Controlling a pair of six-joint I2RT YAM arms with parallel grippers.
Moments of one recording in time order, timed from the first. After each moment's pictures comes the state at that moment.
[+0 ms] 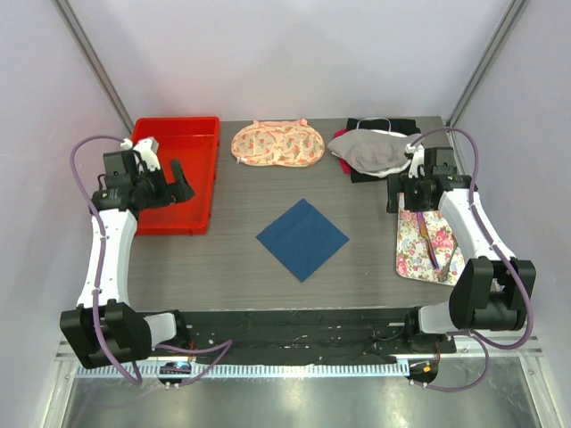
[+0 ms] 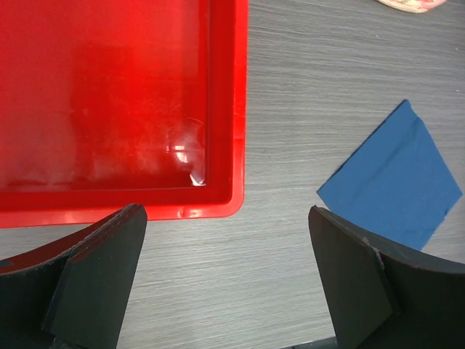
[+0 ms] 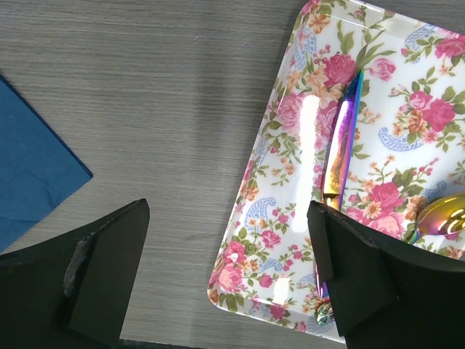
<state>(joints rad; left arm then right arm) 0.16 1.22 1.16 -0.70 0.33 -0.11 -0.05 1.38 1.10 -0.69 -0.11 -0.10</state>
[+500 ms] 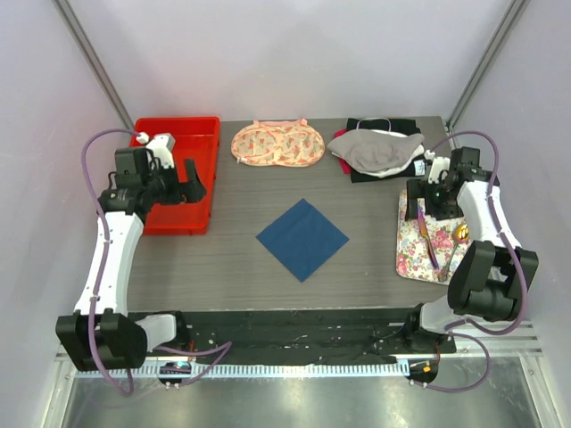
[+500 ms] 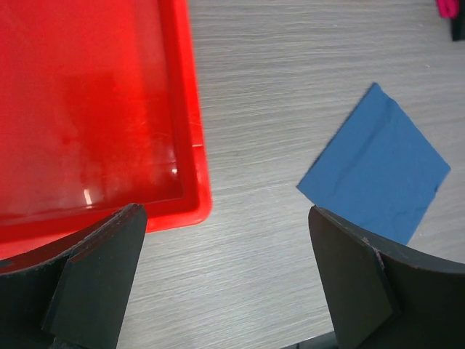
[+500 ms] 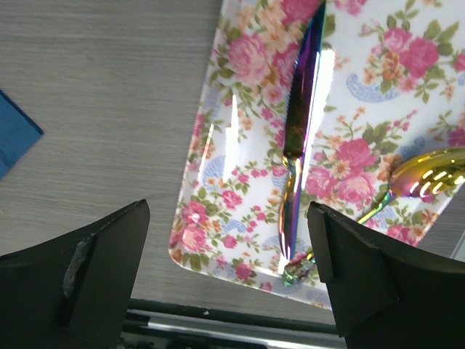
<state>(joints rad) 0.07 1.20 1.18 -0.69 0.32 -0.08 -0.23 1.46 1.17 -0.85 -0.21 -0.23</state>
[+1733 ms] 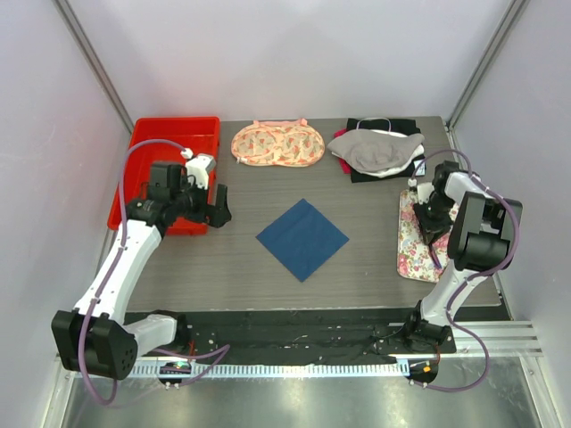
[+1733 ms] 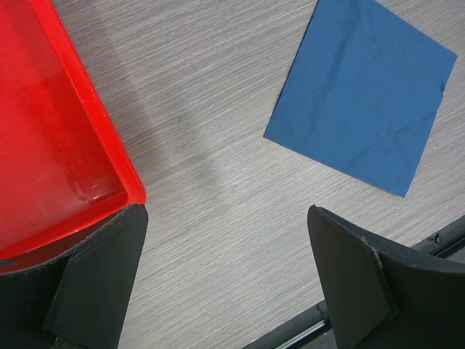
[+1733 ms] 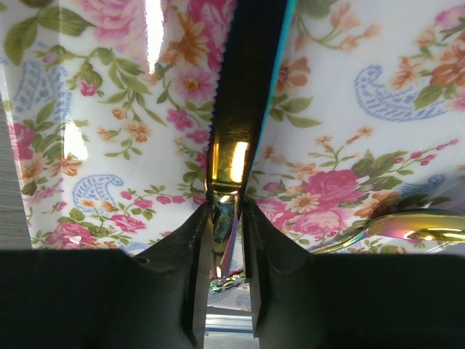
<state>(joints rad) -0.17 1.15 1.04 -0.67 0.32 0.06 -0.27 1.85 1.20 -0.88 0.02 -0.49</state>
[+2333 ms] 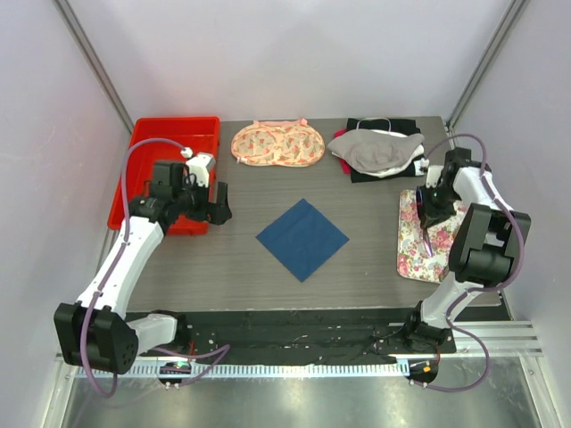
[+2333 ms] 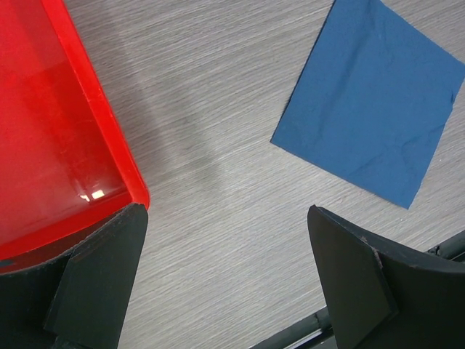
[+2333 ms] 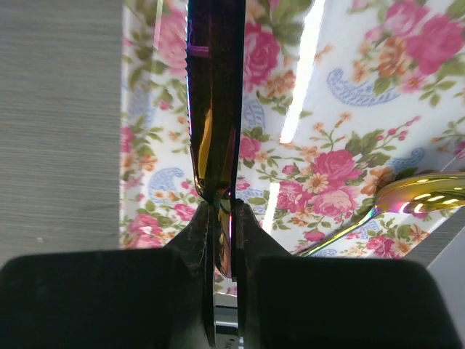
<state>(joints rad) -0.17 1.18 1.04 -0.65 0.29 0.02 -0.27 1.74 1.25 -0.90 -0.09 -0.34</state>
